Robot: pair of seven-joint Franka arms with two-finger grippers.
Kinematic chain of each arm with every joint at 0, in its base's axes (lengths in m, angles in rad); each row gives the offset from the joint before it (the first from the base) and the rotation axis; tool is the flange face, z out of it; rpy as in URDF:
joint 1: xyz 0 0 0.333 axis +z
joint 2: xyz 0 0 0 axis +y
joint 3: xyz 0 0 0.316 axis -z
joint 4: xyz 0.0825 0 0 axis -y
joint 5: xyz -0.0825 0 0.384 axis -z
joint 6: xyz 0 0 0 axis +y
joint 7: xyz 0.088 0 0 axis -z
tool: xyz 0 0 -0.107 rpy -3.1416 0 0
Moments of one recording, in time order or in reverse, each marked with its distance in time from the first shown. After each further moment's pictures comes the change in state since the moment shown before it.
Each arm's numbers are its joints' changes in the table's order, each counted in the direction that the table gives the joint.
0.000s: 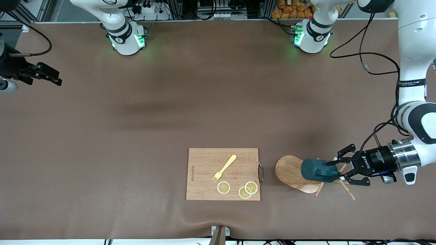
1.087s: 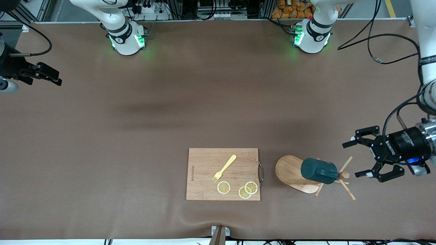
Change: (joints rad) left arm -0.007 -0.206 0.024 0.029 -0.087 0.068 -0.130; right arm 0.000 0.000 0.000 0.000 0.000 0.000 0.000
